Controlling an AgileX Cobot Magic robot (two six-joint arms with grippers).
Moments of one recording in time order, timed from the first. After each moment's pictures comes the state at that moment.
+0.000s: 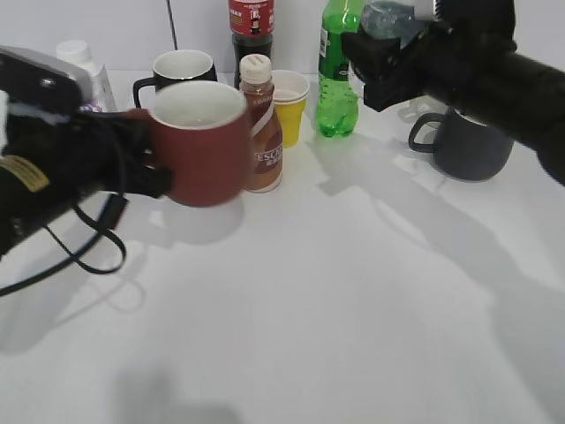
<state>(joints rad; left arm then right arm) -0.55 1.59 -0.51 -0.14 -0.85 0.16 0.33 1.75 -0.84 -0.42 -0.91 0.10</state>
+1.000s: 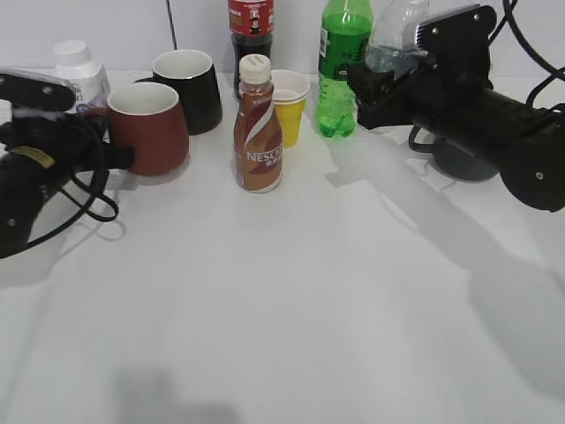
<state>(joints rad) -0.26 1.98 -0.74 -0.16 -0.99 0.19 0.33 1.90 -0.87 -0.24 -0.90 0.10</state>
